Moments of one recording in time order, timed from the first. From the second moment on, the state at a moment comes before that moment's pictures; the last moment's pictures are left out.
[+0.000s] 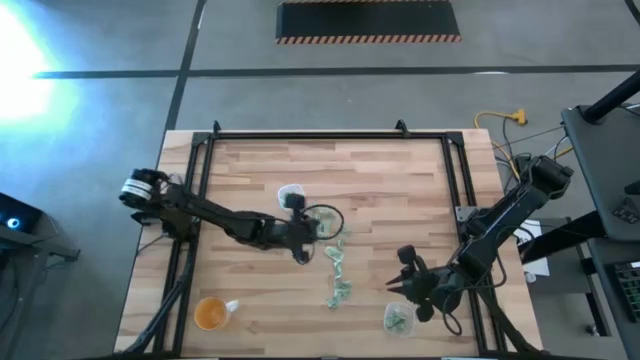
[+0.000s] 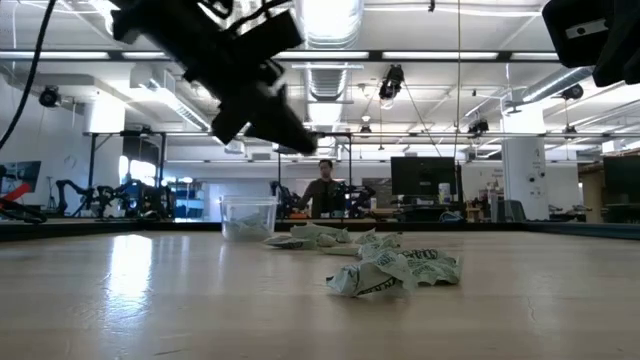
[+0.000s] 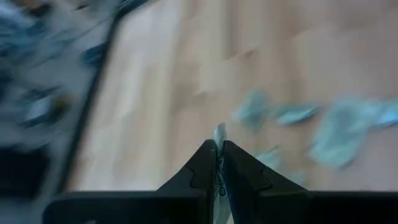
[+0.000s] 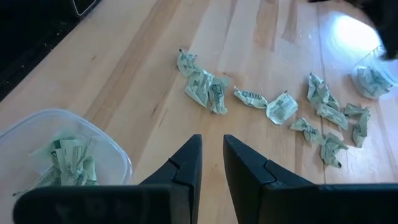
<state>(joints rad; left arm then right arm) -0.23 1.61 0.93 -0.01 -0.61 0.20 0.83 1.34 0.70 -0.20 0.55 0.23</state>
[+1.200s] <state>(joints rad) -0.05 1.50 0.71 -0.01 -0.75 0.16 0.81 1.34 0.70 -0.20 0.55 0.23</state>
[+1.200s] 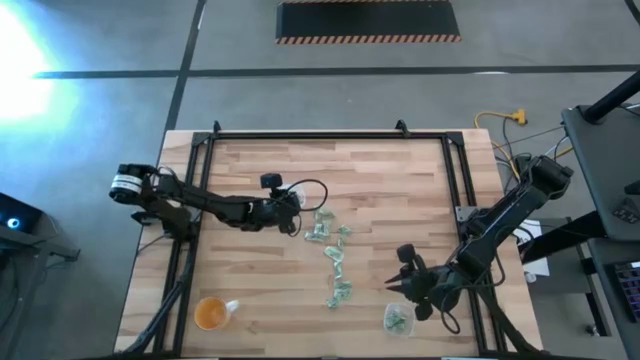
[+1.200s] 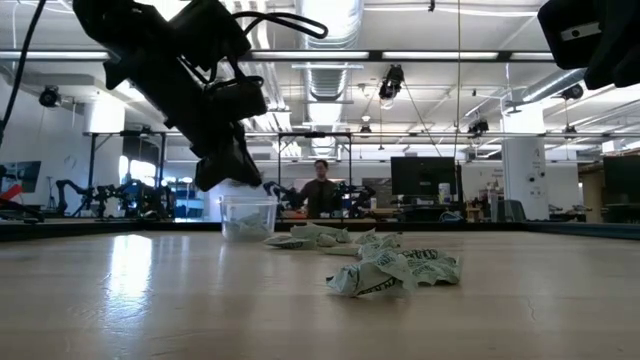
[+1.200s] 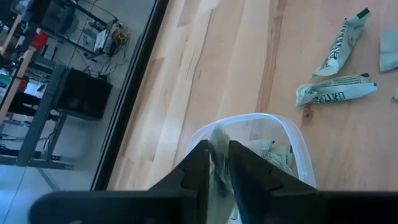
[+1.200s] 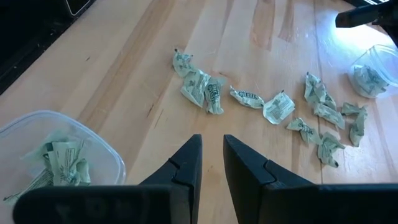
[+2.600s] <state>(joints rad) -0.07 1.46 0.75 -0.02 -0.78 0.16 0.04 1.38 0.61 0.06 -0.02 -0.06</state>
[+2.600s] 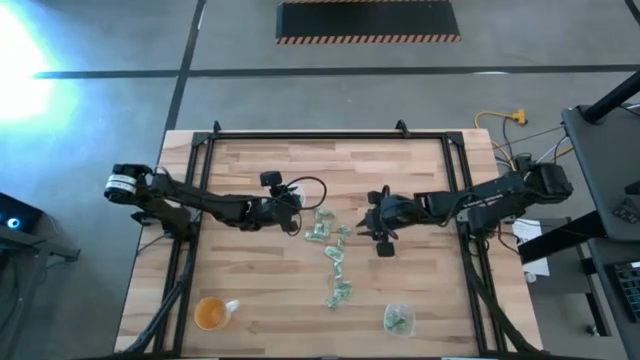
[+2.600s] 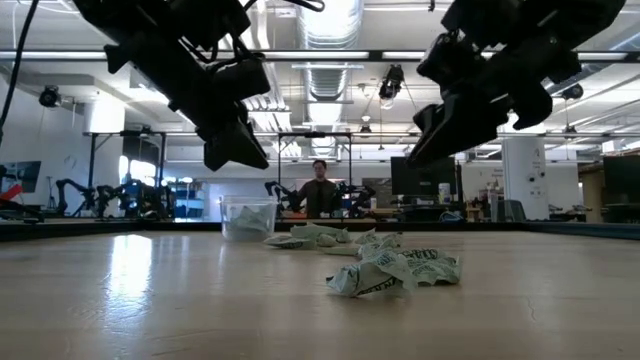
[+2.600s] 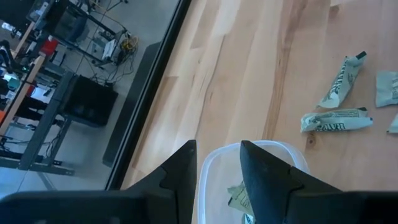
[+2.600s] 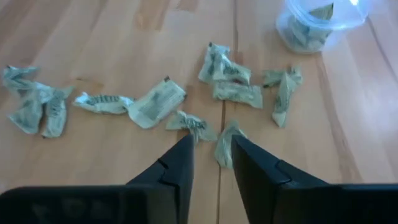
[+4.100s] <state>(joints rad) -0.08 1.46 0.75 -0.05 -0.78 0.16 -0.01 1.74 0.78 -0.03 0.00 -0.05</state>
